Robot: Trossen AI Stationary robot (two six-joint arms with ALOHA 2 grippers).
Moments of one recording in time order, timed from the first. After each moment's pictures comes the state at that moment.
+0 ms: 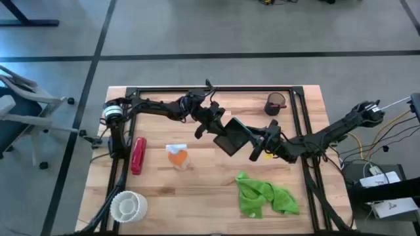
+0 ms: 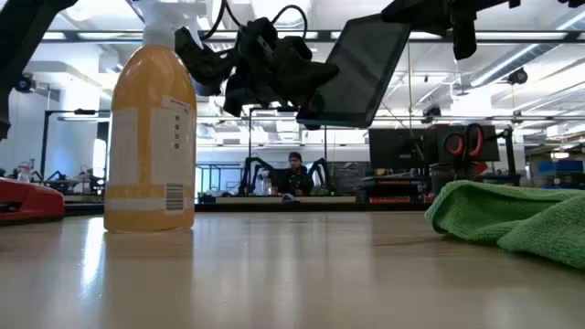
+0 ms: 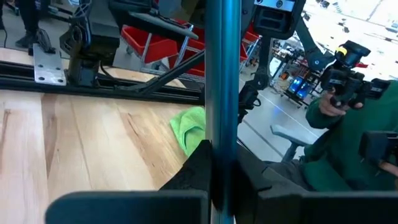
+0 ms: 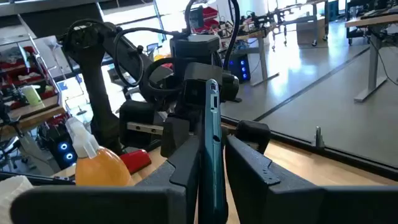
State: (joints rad) left arm 0.36 1.86 1.11 0.61 1.03 -0.25; right arm 0.39 1.10 0.57 0.53 0.96 0.29
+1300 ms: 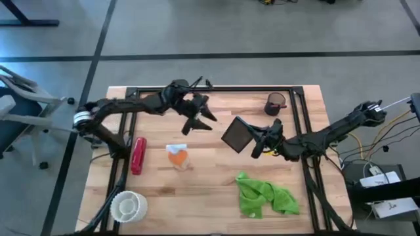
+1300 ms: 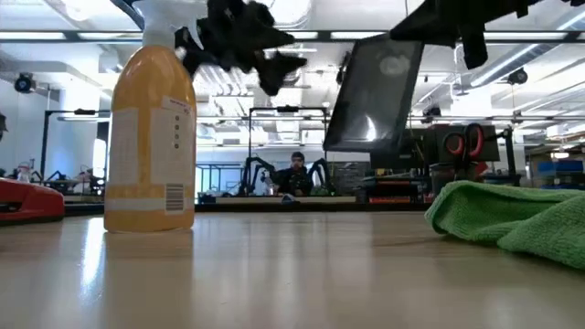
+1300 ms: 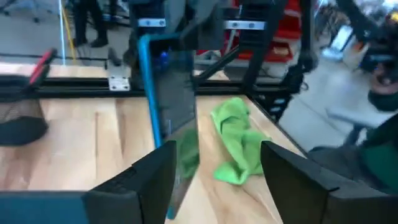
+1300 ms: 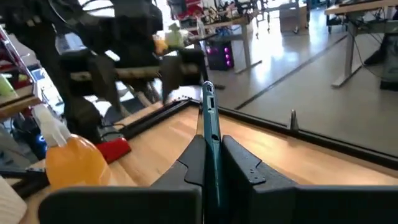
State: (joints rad) left arm 0.39 1.43 1.02 0.06 0.83 0.11; right arm 0.39 1.04 0.57 0.32 1.00 0.41
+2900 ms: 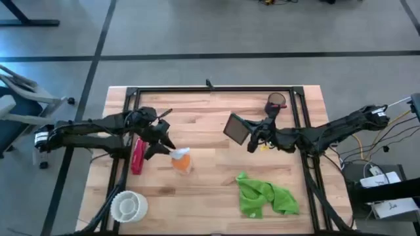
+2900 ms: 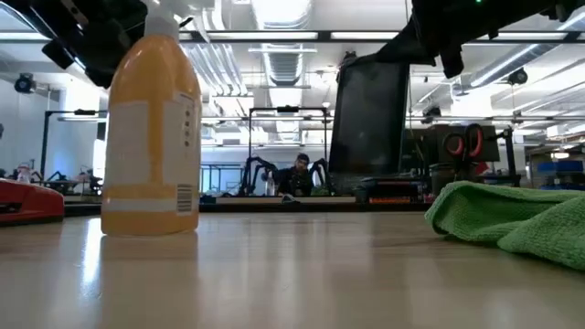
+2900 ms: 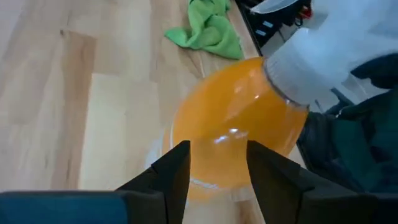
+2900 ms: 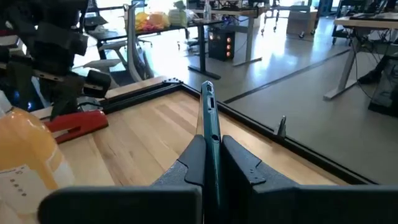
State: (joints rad) left arm 0.22 0.85 0.53 -0.30 0.61 -0.14; right arm 0.20 1.05 0.57 0.30 0.77 0.21
